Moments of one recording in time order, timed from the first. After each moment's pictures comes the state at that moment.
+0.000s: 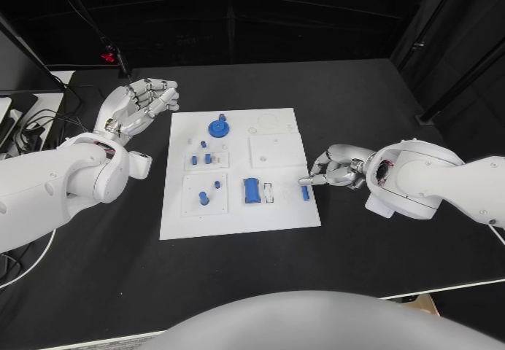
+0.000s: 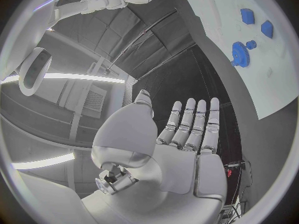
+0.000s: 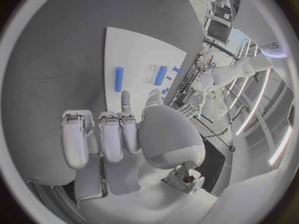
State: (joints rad) left arm 1.32 -0.75 -0.24 1.28 -0.27 -0.36 0.67; left_hand 1.22 0.11 -0.16 0.29 0.19 0.43 0.15 0.55 0.07 0.51 0.24 0.60 0.07 0.31 0.23 0.81 0.12 0.12 0.53 0.29 0.08 0.65; right arm 1.23 -1.20 -0.14 1.92 -1.09 -0.21 -0.48; right_hand 1.24 0.18 -0.35 0.29 0.17 0.70 0.14 0.62 0.51 1.47 0.06 1.57 1.31 1.46 -0.01 1.57 1.31 0.01 1.47 0.10 1.57 1.31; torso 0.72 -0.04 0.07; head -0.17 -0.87
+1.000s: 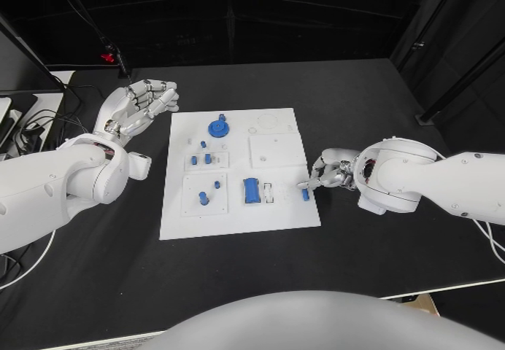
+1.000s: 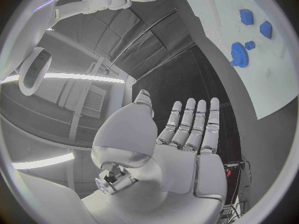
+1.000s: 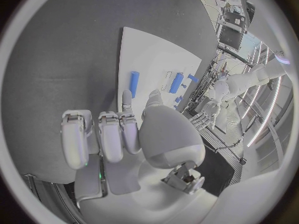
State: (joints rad) left arm 1.32 -0.75 -0.24 1.28 -0.27 -0.36 0.66; left_hand 1.22 0.11 -0.16 0.29 0.19 0.43 0.15 0.55 0.07 0.51 0.24 0.60 0.07 0.31 0.23 0.81 0.11 0.12 0.53 0.29 0.08 0.65; right arm 1.23 -1.11 -0.14 1.85 -1.13 -0.13 -0.63; right_hand 1.22 0.19 -0.35 0.29 0.17 0.72 0.12 0.73 0.55 1.47 0.06 1.57 1.31 1.46 -0.01 1.57 1.31 0.01 1.47 0.10 1.57 1.31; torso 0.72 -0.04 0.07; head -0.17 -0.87
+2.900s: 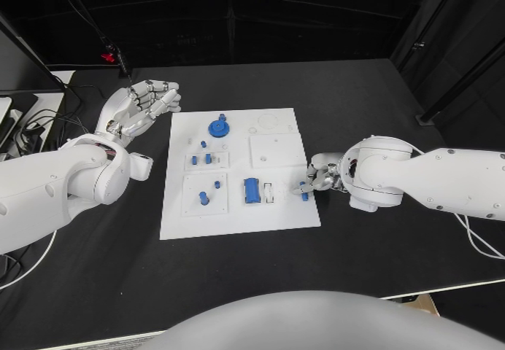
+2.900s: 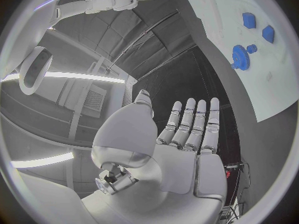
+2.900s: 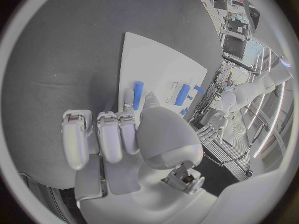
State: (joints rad) left arm 1.32 -0.75 -0.24 1.29 -0.27 -0.35 0.66; left_hand 1.22 0.11 -0.16 0.29 0.19 0.43 0.16 0.55 0.07 0.51 0.24 0.61 0.07 0.31 0.23 0.81 0.11 0.12 0.53 0.29 0.08 0.65; right arm 1.22 -1.01 -0.13 1.78 -1.13 -0.02 -0.69; right_hand 1.28 0.25 -0.30 0.28 0.23 0.72 0.12 0.73 0.56 1.46 0.05 1.58 1.33 1.46 -0.01 1.57 1.31 0.01 1.47 0.09 1.57 1.31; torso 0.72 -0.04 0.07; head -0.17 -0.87
